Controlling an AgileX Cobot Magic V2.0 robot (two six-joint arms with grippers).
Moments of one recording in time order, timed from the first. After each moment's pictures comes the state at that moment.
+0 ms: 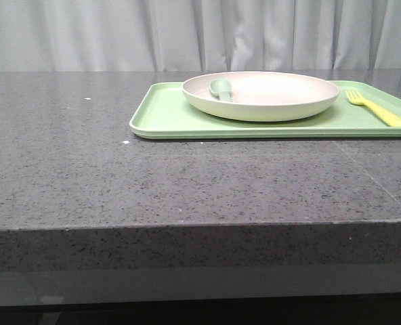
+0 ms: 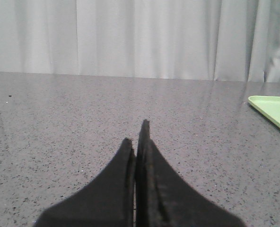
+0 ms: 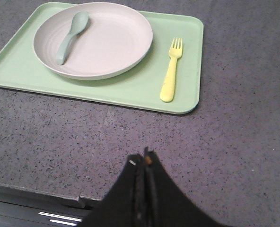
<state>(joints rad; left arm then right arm) 0.02 -0.01 0.01 -0.01 0.03 -0.02 0.18 0.51 -0.81 0.01 0.87 0.06</state>
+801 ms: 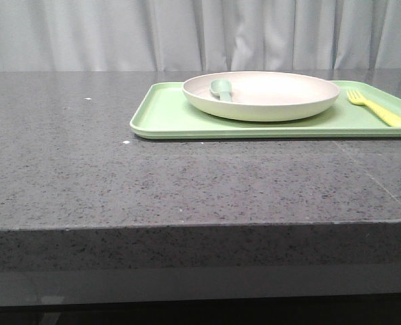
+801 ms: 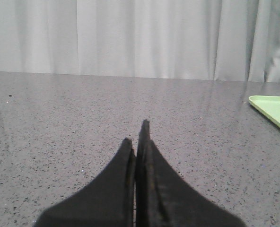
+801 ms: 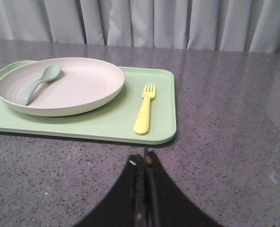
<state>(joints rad) 0.02 -0.01 0.01 -0.01 0.03 -0.02 0.09 0.14 -0.16 -0.02 0.18 0.06</state>
